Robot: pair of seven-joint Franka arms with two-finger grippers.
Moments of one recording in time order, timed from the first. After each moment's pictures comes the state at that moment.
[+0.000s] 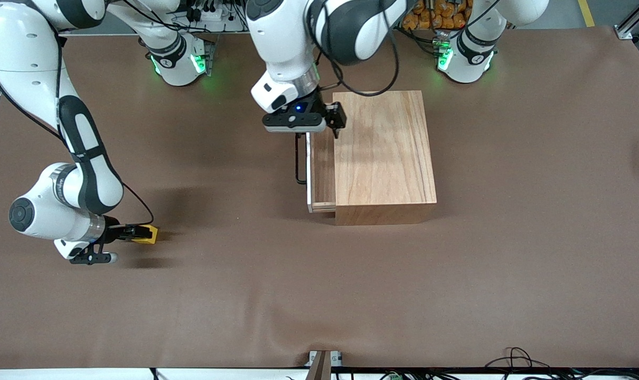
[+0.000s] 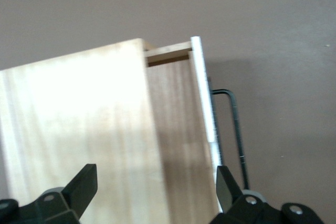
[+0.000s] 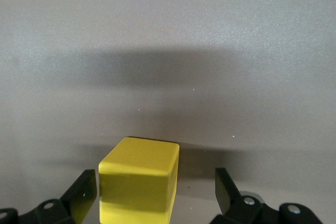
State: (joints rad) left arm -1.11 0.55 0.25 -1.13 0.09 1.59 -0.73; right arm -0.08 0.65 -0.03 -1.74 0.23 2.29 -0.28
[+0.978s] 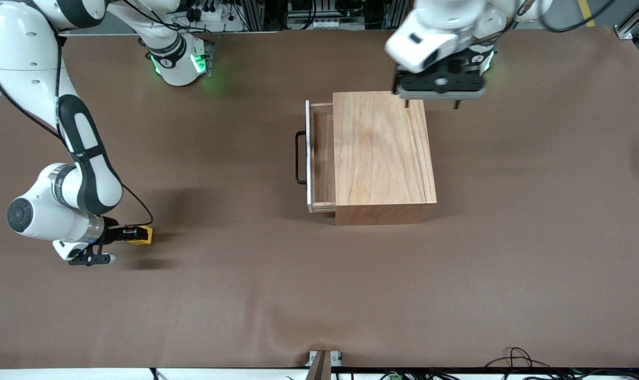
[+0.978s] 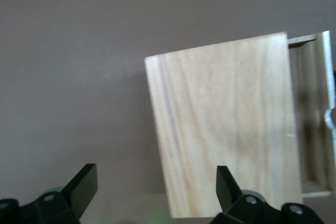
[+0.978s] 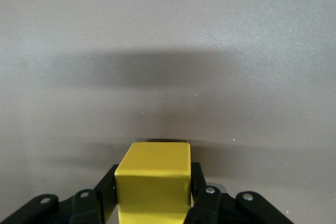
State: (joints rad) left arm -0.87 0.02 0.26 -1.52 0.14 1.50 -0.44; right arm -0.08 0.64 -0.03 -1.72 0.22 2.25 -0.28
